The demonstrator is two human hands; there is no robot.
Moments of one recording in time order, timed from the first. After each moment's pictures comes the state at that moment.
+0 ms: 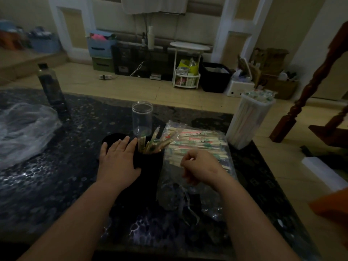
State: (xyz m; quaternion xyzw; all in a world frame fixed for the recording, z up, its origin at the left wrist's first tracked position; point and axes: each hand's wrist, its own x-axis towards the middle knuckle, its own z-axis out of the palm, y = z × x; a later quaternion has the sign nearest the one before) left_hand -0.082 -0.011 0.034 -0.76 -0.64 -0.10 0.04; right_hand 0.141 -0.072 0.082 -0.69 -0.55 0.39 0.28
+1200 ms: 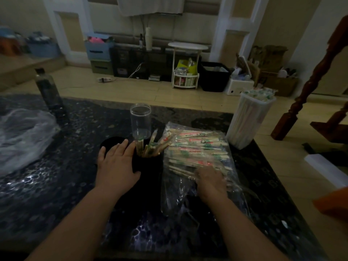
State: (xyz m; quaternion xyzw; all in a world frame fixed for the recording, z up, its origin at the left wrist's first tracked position) left_hand -0.081 -0.011 0.034 -0.76 -0.64 -0.12 0.04; right_hand 0.174 -0.063 -0.019 -0.81 -0.58 0.09 0.04
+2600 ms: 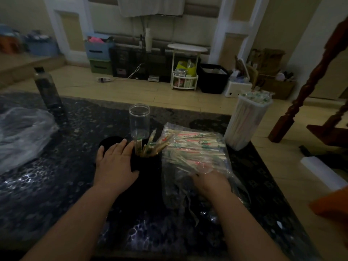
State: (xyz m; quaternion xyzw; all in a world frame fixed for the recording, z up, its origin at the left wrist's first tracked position) left_hand -0.081 -0.010 0.036 -0.76 -0.64 -0.11 0.04; right_hand 0.167 -0.072 0.035 -0.80 -0.58 0.15 0.01
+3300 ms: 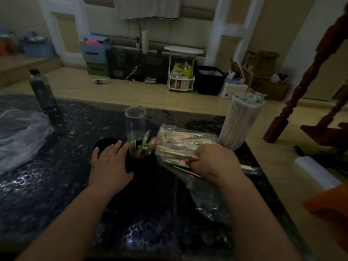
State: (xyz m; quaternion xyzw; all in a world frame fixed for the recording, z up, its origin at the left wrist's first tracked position) left_hand -0.081 -0.011 0.037 -0.76 -0.64 -0.11 0.03; right_hand 0.163 -0.090 0.129 -0.74 -0.68 0.01 0.02
